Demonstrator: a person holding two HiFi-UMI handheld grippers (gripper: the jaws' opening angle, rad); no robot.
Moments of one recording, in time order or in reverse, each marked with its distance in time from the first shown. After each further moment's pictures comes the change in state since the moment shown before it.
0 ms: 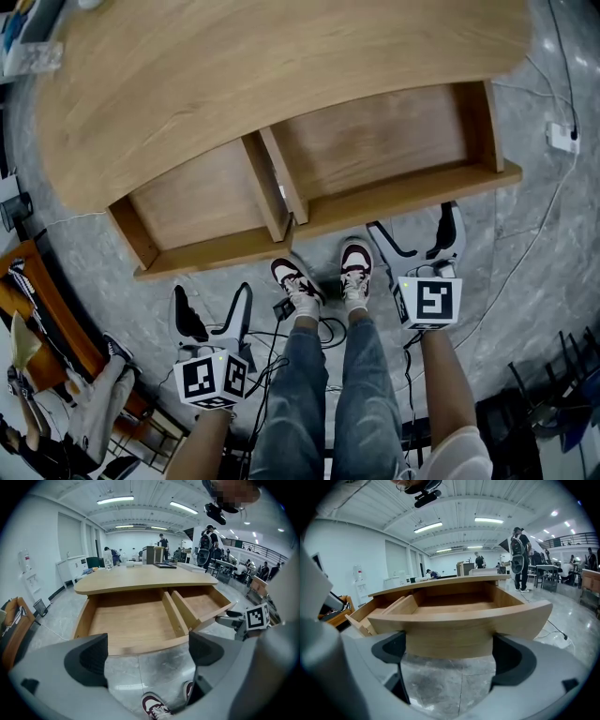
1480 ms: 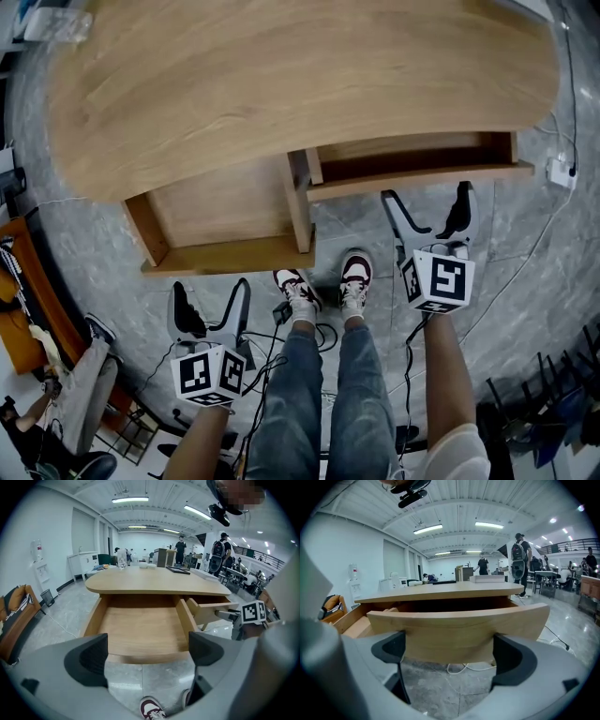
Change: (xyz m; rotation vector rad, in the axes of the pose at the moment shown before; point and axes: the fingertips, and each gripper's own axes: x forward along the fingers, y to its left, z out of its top) left arm 0.007 0.042 0.018 -0.127 -0.019 0.053; right arm 0.067 -0.004 0.064 -0.018 -0.040 -0.050
